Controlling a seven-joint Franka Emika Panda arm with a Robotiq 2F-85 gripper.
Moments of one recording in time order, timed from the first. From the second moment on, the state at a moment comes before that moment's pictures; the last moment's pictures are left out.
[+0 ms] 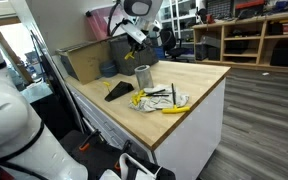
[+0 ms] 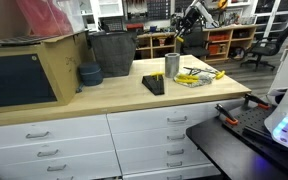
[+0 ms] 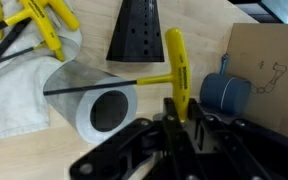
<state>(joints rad) -0.17 0.19 -0.02 -1.95 0.80 1.99 -0.47</state>
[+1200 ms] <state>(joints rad) -0.13 0.36 0.02 -1.78 0.80 1.96 -0.49</state>
